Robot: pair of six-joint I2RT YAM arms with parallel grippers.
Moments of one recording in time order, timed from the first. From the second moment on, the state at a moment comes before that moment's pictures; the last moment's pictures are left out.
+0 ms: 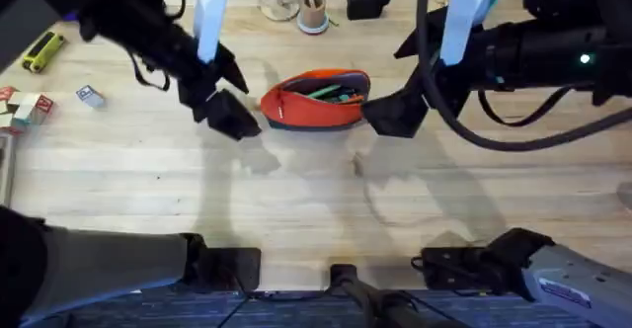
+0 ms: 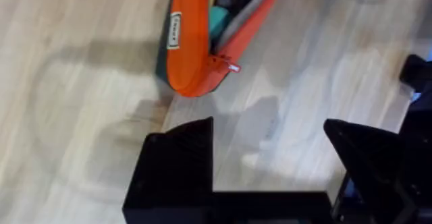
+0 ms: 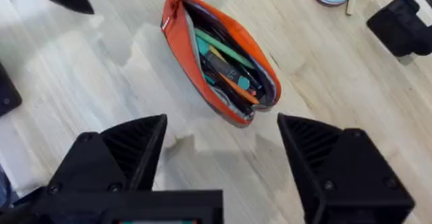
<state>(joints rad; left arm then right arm) 0.05 1.54 1.27 -1.33 0.57 1.17 0.49 1.12 1.10 -0.81 -0.26 -0.40</state>
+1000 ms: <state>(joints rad) 0.32 1.54 1.07 -1.18 0.91 1.73 0.49 1.12 1.10 -0.77 -0.26 -0.40</state>
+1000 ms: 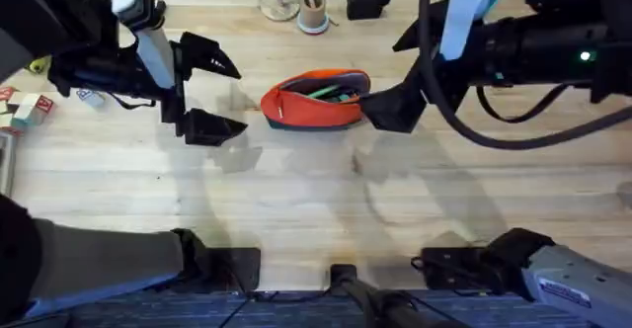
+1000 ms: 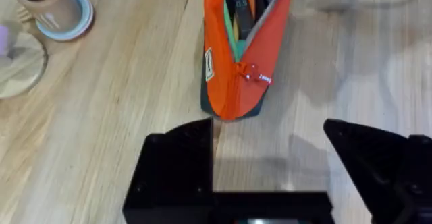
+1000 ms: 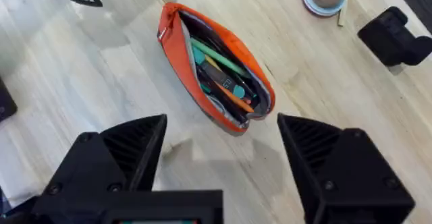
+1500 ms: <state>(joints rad) 0.32 1.54 1.06 -1.17 0.92 1.75 0.58 1.18 1.10 -0.76 -0.33 -0.37</state>
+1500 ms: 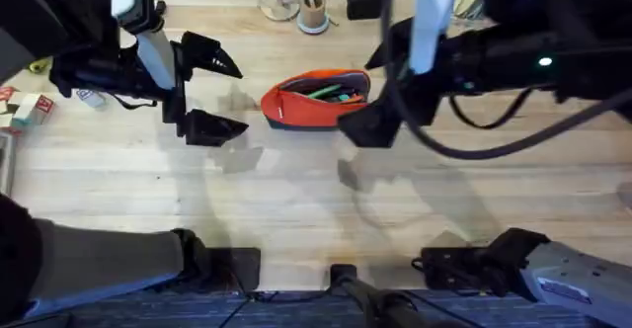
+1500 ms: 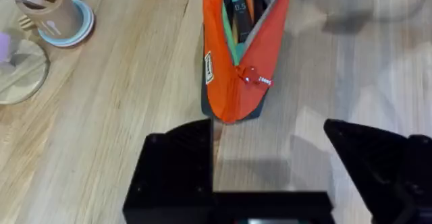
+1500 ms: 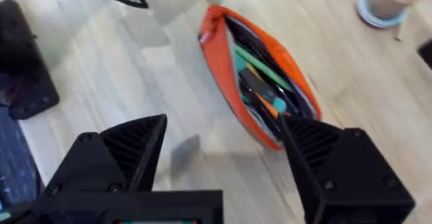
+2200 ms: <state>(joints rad) 0.32 1.54 1.06 -1.16 0.92 1.75 0.68 1.35 1.10 -0.56 -0.34 0.05</state>
